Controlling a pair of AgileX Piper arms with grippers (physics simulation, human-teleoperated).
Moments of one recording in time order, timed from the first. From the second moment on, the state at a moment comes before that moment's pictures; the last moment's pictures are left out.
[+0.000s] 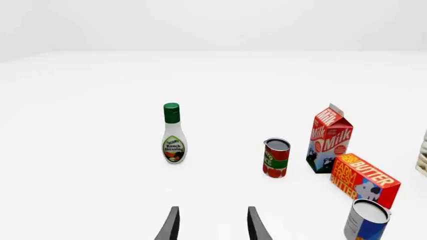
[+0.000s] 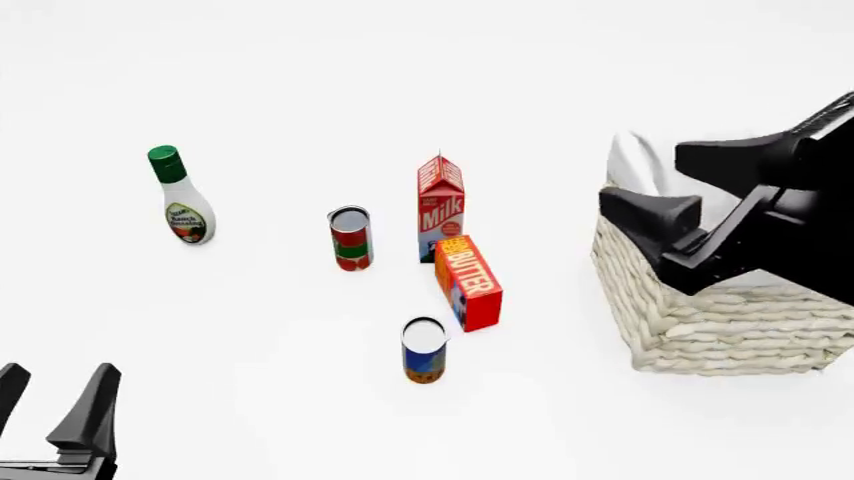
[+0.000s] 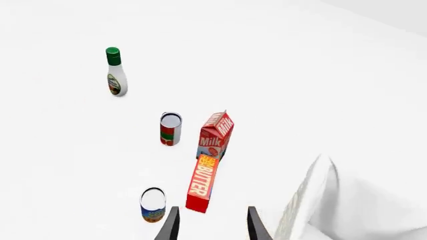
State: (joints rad) left arm 0.00 0.00 0.00 0.00 0.00; right arm 0.51 0.82 -0.93 0.46 -0.17
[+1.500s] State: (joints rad) left arm 0.00 0.00 0.00 0.00 0.00; right arm 0.60 1.38 -1.37 0.61 -0.27
